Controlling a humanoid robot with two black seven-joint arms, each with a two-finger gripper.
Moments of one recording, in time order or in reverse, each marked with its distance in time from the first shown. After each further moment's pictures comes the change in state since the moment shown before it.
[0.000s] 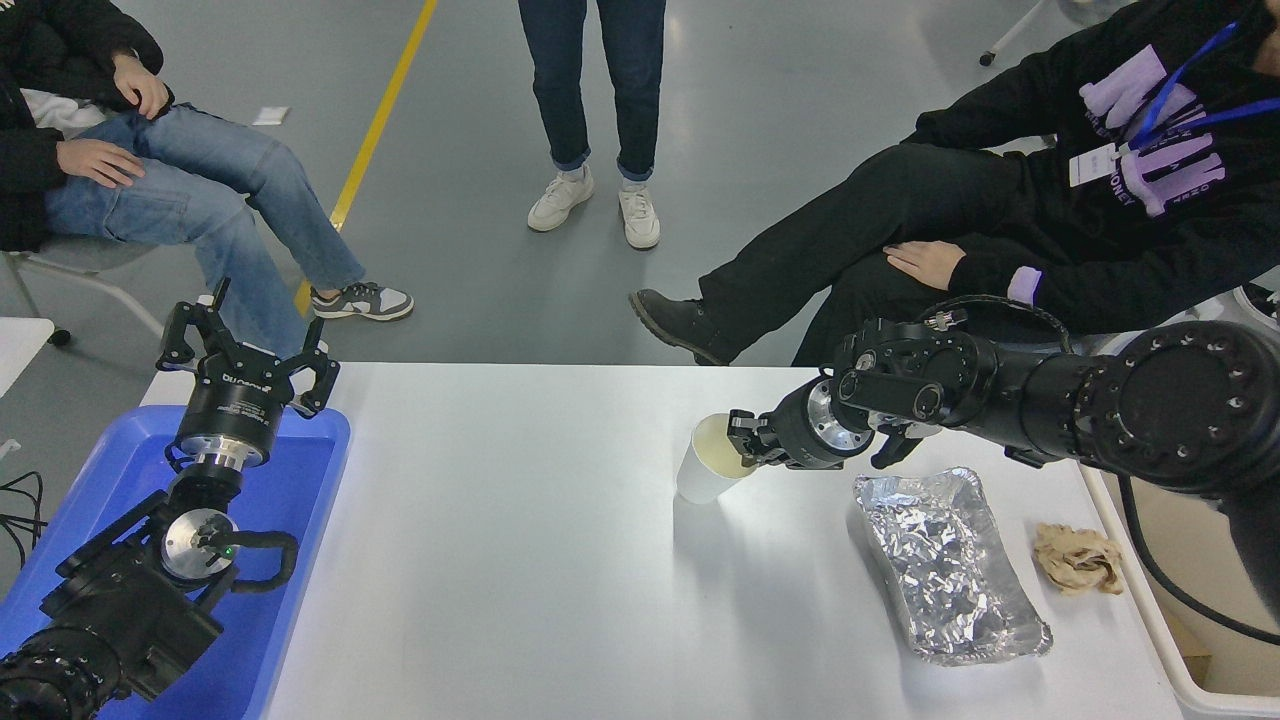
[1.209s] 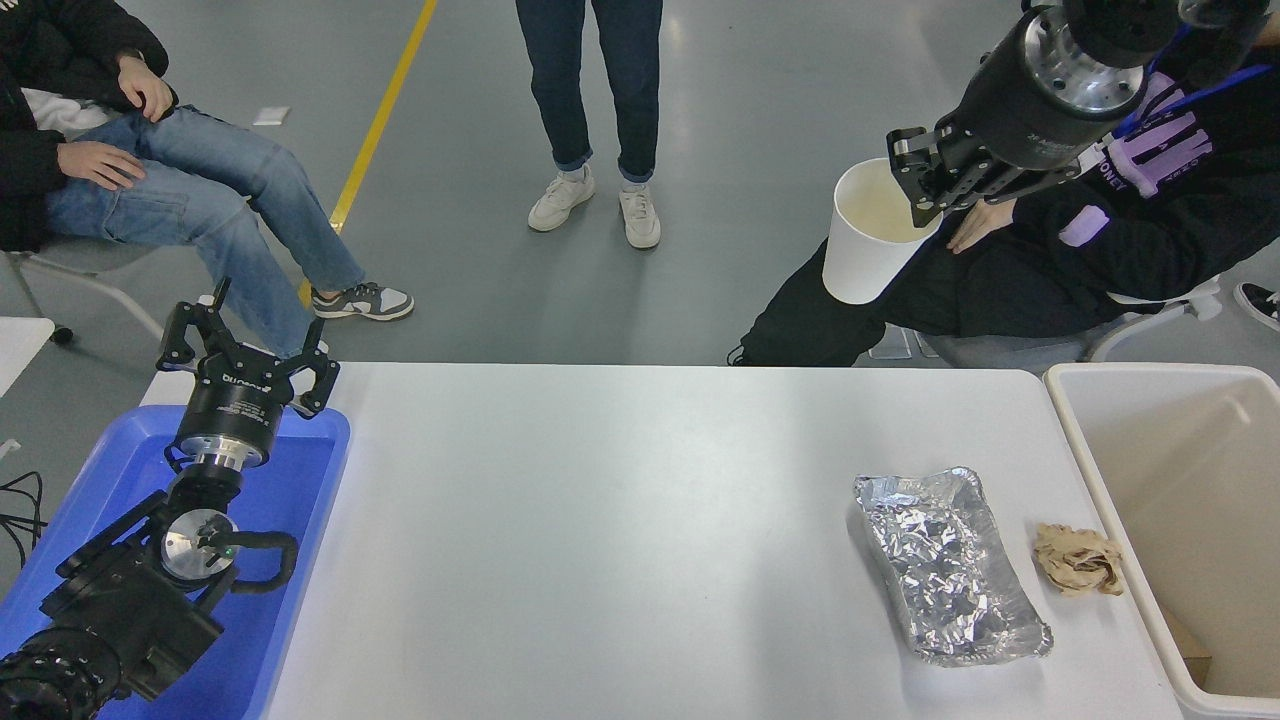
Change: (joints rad) left arm 0.000 0.000 0.000 0.001 0.000 0.001 0.001; right arm 0.832 -0.243 -0.370 0.338 0.005 0.321 0.003
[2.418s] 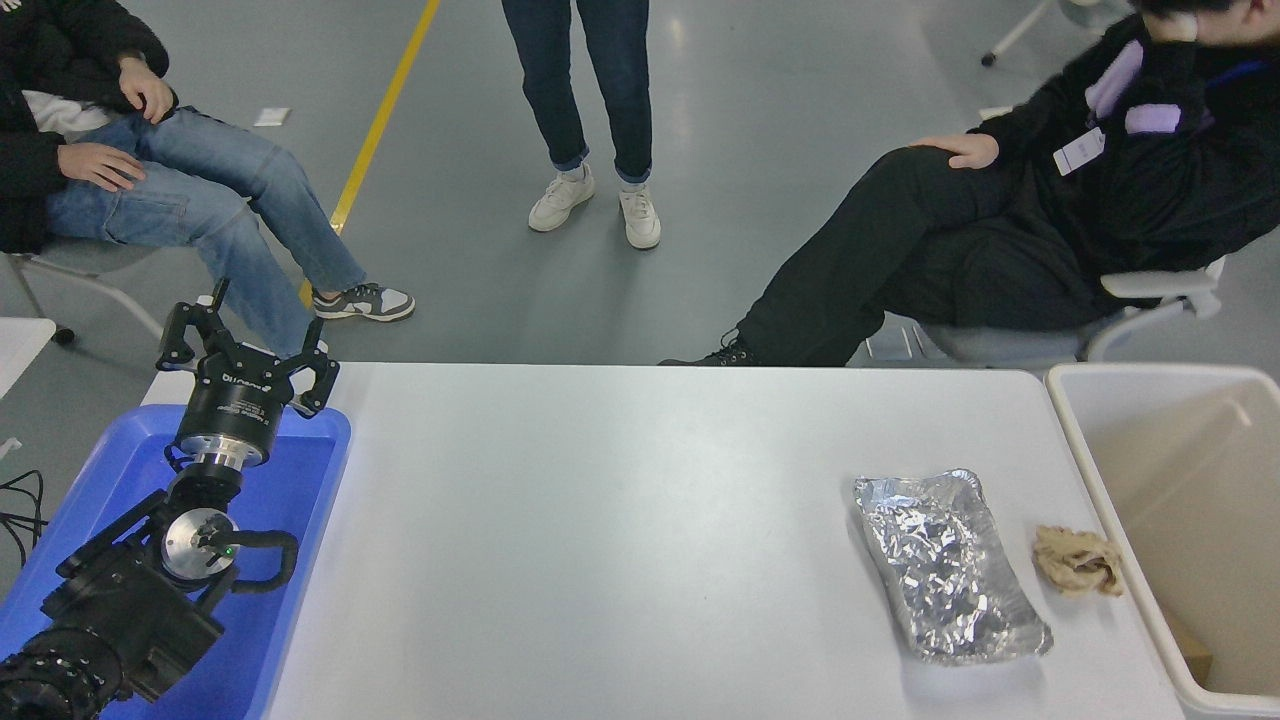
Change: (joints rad) left arm 0.000 -0.002 -0.003 0.001 -0.001 0.002 -0.002; right arm -1.027 -0.607 0.192 -0.377 -0.120 -0.599 -0.005
